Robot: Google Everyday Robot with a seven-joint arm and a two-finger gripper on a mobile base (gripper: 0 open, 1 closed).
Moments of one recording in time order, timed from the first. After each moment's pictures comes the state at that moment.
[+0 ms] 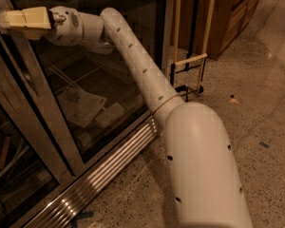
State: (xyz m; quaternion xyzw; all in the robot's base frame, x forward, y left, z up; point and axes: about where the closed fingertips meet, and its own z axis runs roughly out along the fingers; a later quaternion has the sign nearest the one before) arm 0.557 0.253 1.048 -0.36 -0.40 -0.08 0.84
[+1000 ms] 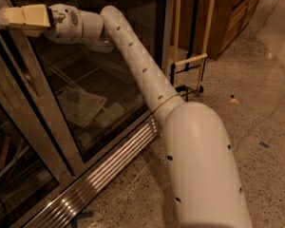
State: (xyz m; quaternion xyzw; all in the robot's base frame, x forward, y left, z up) arm 0.558 0.255 1.054 -0.36 -0.41 -0.09 0.84
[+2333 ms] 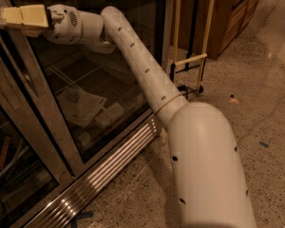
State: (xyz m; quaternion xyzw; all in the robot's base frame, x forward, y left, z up) arm 0.556 0.258 1.054 -0.37 -0.40 -0.10 0.83
